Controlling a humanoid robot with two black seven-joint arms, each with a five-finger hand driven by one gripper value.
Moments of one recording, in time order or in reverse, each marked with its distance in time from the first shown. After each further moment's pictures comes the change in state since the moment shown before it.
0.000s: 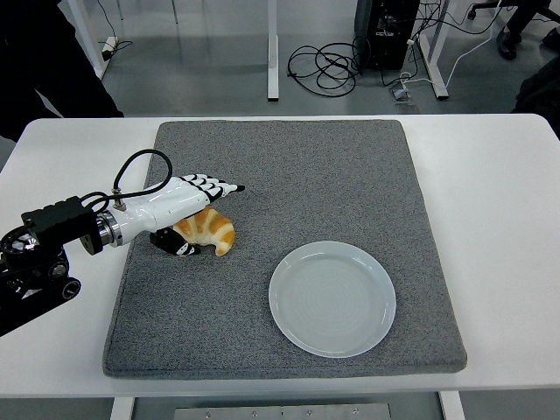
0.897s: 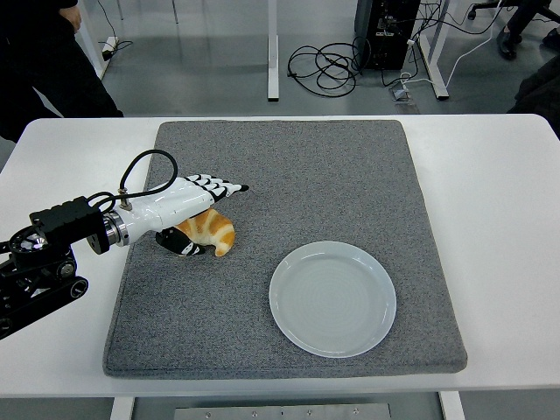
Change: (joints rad) left arm -0.002 -0.032 0.001 0.028 -0.002 0.001 0.001; right arm 0.000 0.000 0.000 0.000 0.000 0.000 0.000
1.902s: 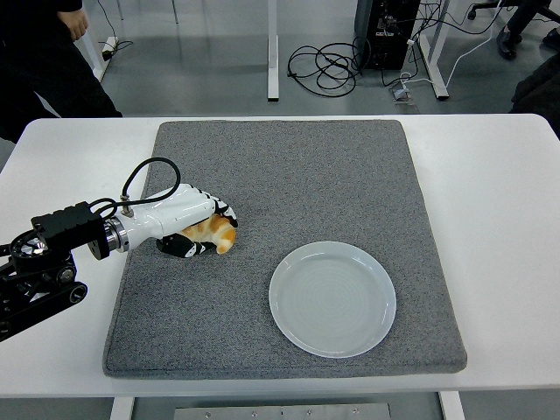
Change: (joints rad) left arm -0.020 0.008 0.057 0.002 -0.007 0.027 -0.035; right arm 0.000 0.000 0.000 0.000 0.000 0.000 0.000
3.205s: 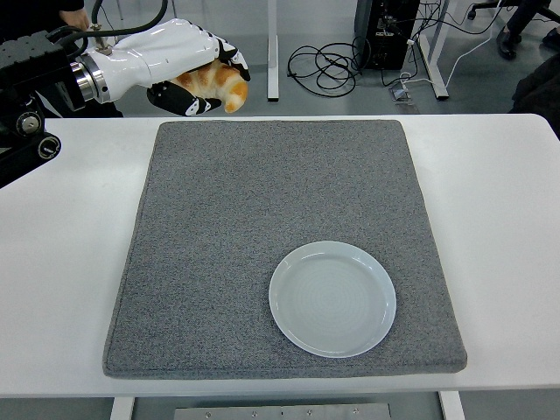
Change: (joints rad) left arm -0.454 0.068 0.006 -0.001 -0.158 -0.115 -0.042; right arm 0.000 0.000 0.000 0.000 0.000 0.000 0.000
